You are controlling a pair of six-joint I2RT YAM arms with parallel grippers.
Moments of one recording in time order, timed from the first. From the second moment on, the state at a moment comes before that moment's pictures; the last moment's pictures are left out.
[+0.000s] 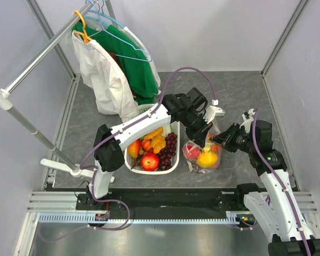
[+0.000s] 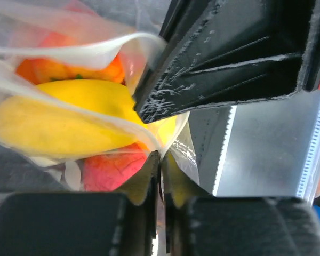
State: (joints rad) left arm -0.96 2.03 1.99 -0.96 0.65 0.04; right arm 0.09 0.68 0.69 -0.57 -0.52 0.82
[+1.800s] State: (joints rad) left arm -1.11 1.50 1.41 -0.86 0.59 1.45; right arm -0.21 1.18 1.13 -1.35 -1.10 -1.18
